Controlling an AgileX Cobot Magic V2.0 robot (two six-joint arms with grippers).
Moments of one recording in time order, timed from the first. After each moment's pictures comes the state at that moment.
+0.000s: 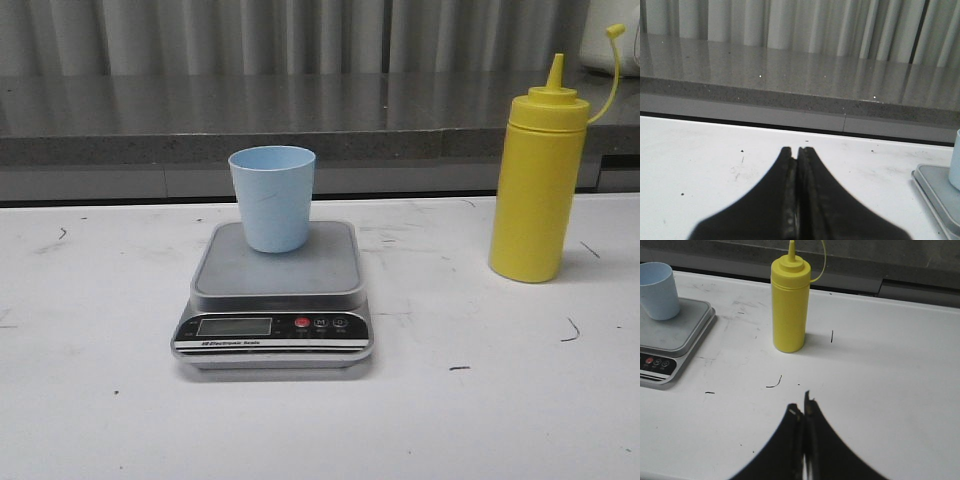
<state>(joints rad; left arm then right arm) 0.05 0.00 0.01 0.04 0.05 -0.14 0.21 0.19 -0.56 -0.10 0.85 0.07</state>
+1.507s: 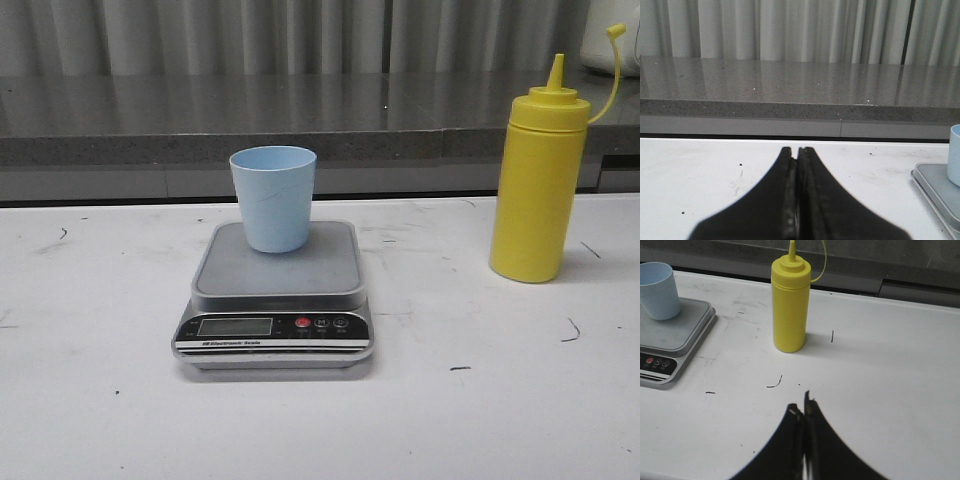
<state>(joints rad) 0.02 0.00 0.01 0.02 0.03 -0.04 0.21 0.19 -0.56 -0.10 0.85 0.07</state>
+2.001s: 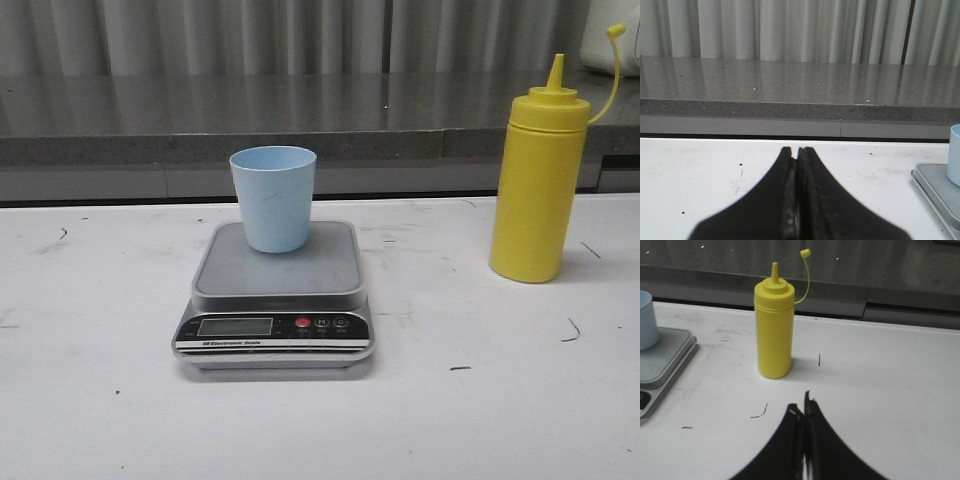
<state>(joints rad) 0.02 0.00 0.01 0.02 0.03 -0.04 0.10 0.10 -0.34 -0.09 0.56 0.07</state>
